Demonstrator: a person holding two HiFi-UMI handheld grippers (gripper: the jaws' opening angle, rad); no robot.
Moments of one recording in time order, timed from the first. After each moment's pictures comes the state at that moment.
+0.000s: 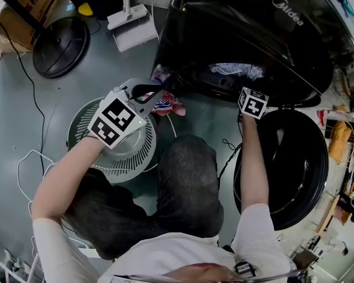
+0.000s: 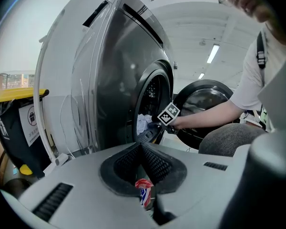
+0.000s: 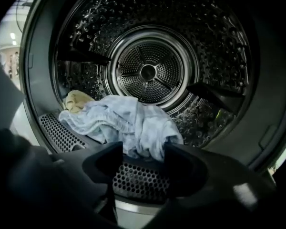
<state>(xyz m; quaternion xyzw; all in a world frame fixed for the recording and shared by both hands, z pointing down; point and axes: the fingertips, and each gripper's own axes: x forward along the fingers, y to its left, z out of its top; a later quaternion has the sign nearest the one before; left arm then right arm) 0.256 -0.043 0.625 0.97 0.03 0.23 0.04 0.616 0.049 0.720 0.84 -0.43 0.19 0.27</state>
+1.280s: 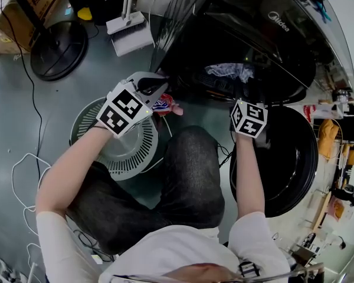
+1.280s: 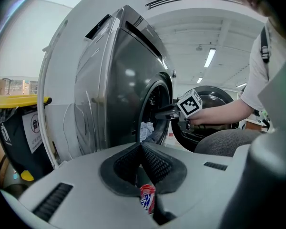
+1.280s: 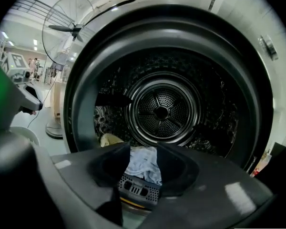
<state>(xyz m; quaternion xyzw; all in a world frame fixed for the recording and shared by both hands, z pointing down) 0.247 -0.054 0.604 0.98 0.02 0.19 0.03 0.494 0.036 0.587 0.83 -0.50 0.07 0.22</state>
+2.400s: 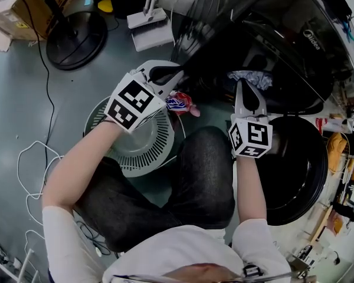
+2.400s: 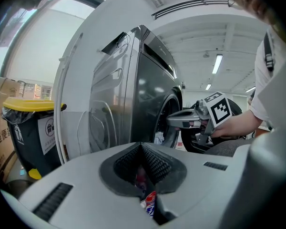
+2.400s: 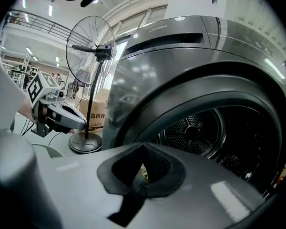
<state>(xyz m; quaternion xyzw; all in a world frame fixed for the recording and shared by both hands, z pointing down) 0.226 -0.092 0.574 0.99 -0.03 0.14 0.04 0.361 -0.014 0.542 0.77 -0.61 0.01 0.17</state>
